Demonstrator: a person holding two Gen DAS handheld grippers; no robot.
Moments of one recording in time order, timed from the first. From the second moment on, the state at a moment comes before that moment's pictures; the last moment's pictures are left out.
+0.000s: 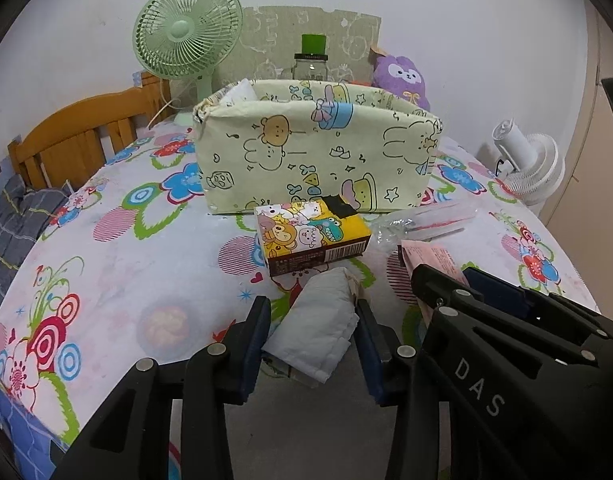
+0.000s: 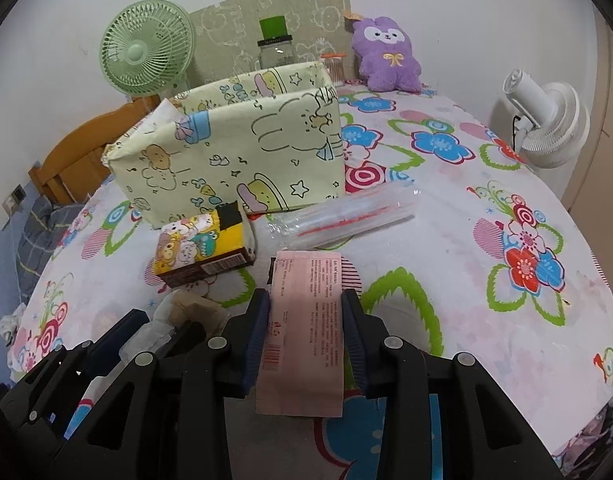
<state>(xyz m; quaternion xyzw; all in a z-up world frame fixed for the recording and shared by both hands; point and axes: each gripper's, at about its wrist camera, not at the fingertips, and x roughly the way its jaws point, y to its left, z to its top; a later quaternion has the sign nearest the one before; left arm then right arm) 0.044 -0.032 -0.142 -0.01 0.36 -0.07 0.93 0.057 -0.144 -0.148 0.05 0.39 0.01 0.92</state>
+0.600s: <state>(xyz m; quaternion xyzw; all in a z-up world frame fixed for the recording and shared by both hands) 0.033 -0.031 -0.108 -0.01 0.34 -0.07 0.94 0.042 -0.142 -0.111 0.06 0.36 0.01 0.93</state>
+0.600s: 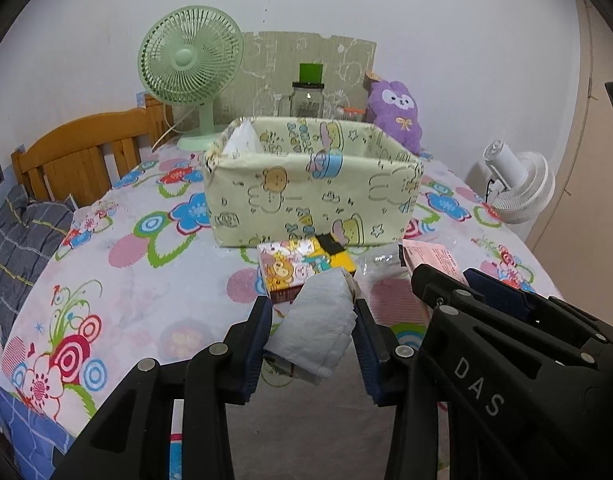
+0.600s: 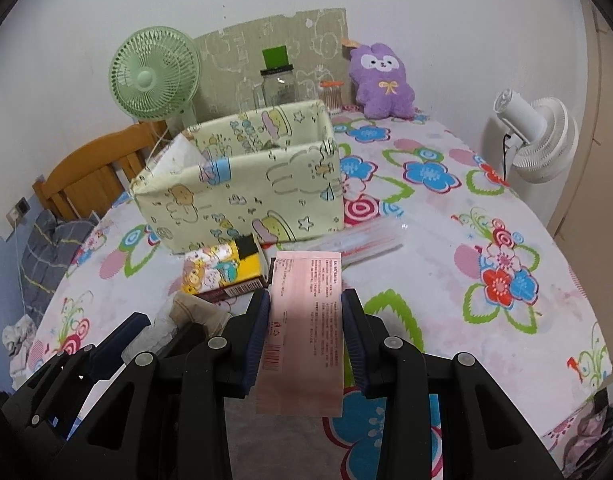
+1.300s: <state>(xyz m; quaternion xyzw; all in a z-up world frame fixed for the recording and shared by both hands) 0.029 -0.033 -0.059 -0.02 0.31 -0.08 0.95 0.033 -0.143 -0.057 0.06 0.32 0.01 0.95</state>
